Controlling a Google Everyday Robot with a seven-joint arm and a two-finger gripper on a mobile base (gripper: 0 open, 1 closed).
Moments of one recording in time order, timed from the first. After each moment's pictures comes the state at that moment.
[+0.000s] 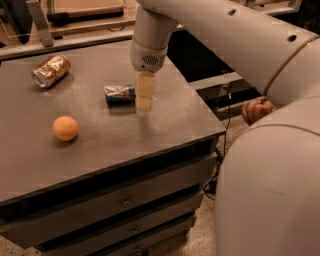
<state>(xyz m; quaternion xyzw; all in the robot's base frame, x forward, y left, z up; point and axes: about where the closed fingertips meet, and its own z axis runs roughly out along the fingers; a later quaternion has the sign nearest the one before) 0.617 0.045 0.868 -0.74 0.66 0.07 0.12</state>
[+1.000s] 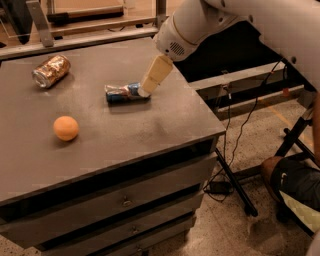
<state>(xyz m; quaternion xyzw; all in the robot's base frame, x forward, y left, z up) 0.634 0.016 0.933 -0.62 0.70 0.12 0.33</state>
